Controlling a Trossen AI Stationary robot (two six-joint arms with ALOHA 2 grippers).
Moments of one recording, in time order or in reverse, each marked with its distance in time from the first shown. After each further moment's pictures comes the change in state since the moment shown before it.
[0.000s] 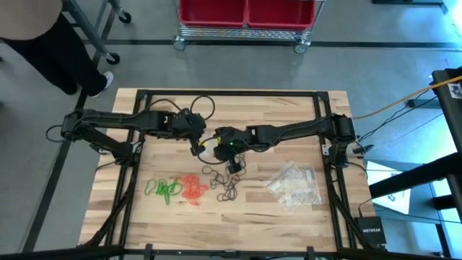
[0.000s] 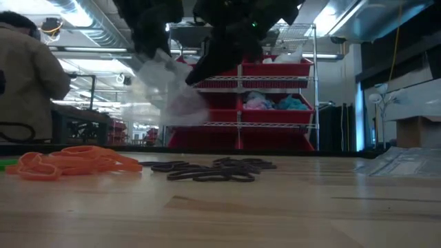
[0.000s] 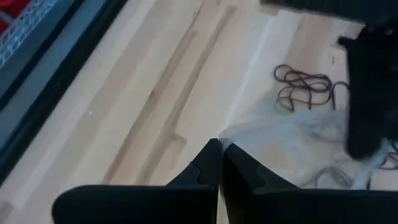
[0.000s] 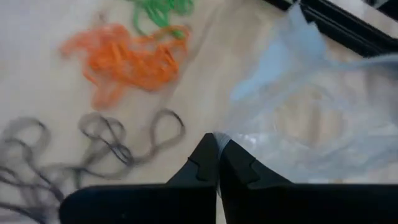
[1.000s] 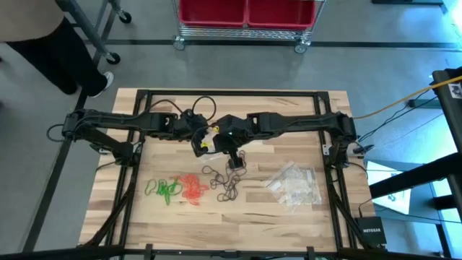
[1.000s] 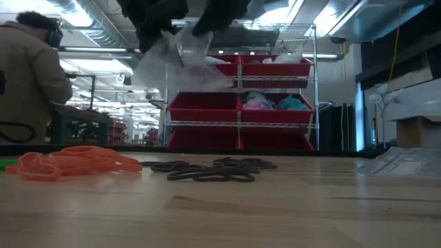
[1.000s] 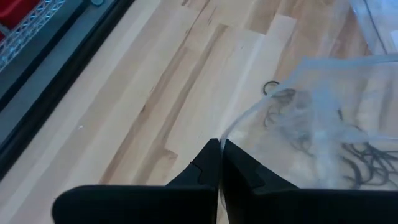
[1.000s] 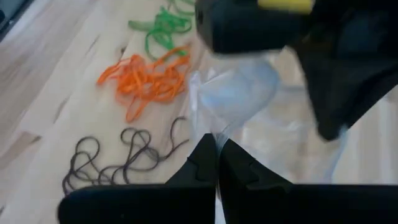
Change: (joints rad) left arm -0.020 0.013 0.000 0.067 -0.007 -0.013; right arm 0.002 -0.007 0.331 -0.427 -0.022 0.137
